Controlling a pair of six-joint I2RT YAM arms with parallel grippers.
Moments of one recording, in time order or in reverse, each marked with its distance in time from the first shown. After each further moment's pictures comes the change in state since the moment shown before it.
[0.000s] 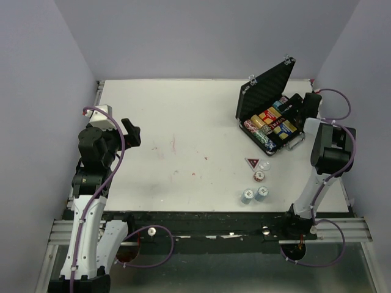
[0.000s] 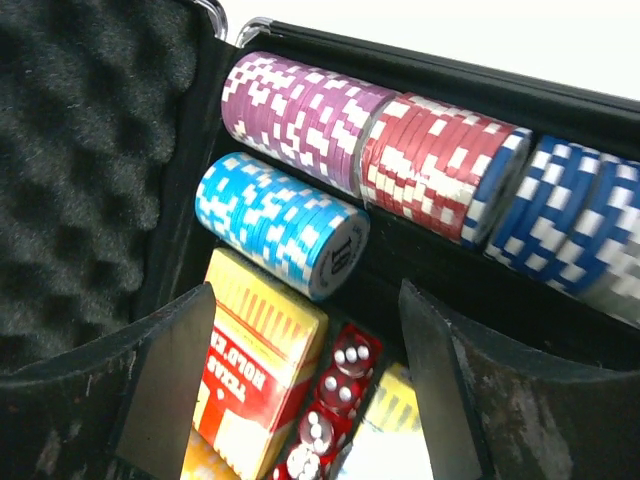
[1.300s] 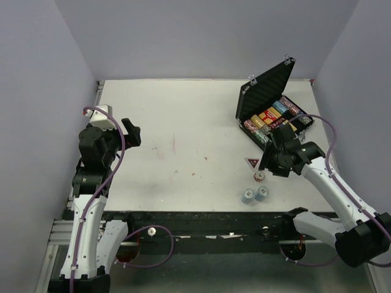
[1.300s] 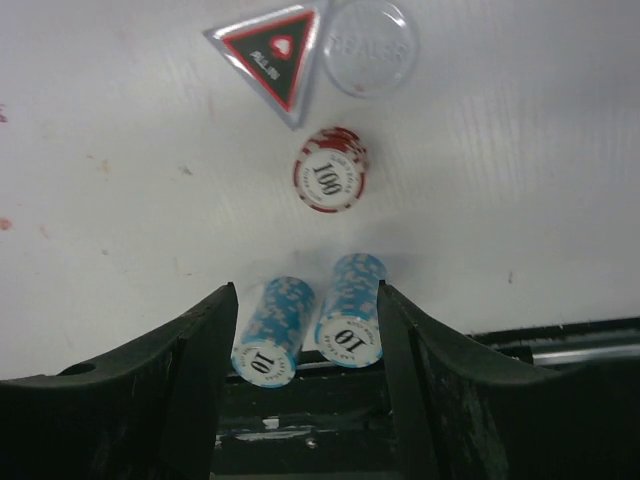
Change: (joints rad) left arm 0.000 0.003 -0.002 0.003 0.003 -0.001; right arm 0.583 -0.959 -0.302 -1.176 0.247 0.030
